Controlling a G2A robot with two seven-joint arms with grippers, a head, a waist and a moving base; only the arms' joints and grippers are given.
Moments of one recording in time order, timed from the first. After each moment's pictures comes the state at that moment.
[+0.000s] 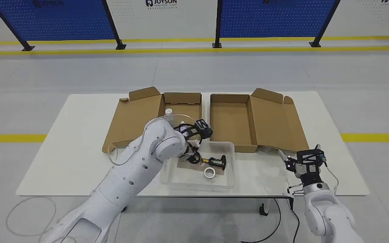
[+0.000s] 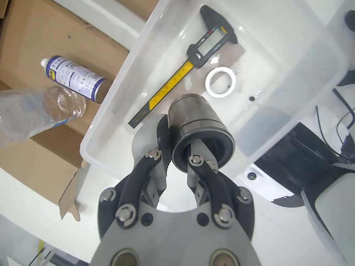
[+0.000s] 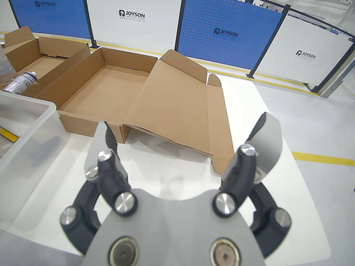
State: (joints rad) left arm 0.77 -1.29 -0.87 -1.50 0.88 -0.33 -1.41; right arm -1.73 -1.15 1.60 -1.80 -1.33 0.00 0.00
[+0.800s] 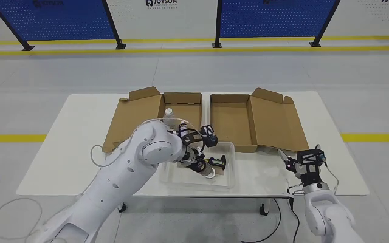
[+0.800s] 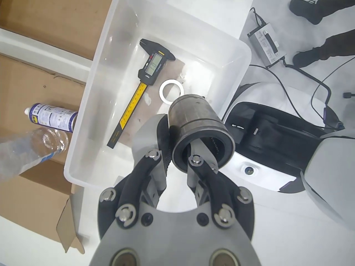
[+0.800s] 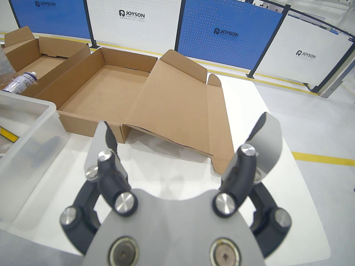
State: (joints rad) left arm 0.77 -1.20 -0.84 -1.61 0.67 -0.45 -1.37; right arm -1.73 -1.15 1.60 -1.80 -1.33 0.00 0.00
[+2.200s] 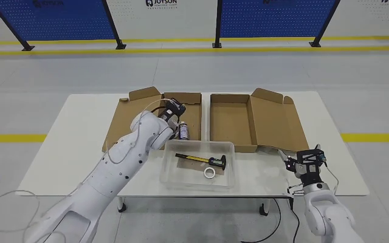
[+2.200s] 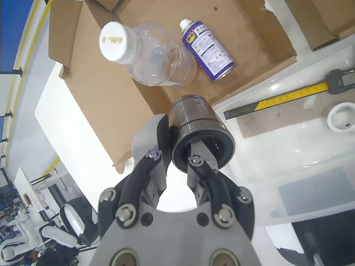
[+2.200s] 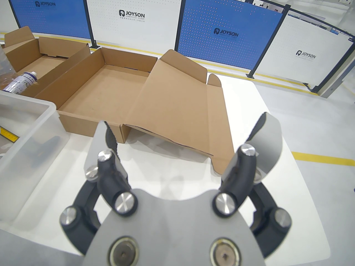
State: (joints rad) left arm 0.68 -1.21 -0.81 -1.41 1.22 -0.02 -1.31; right arm -1.73 -1.15 1.60 -1.80 -1.33 0.00 0.00
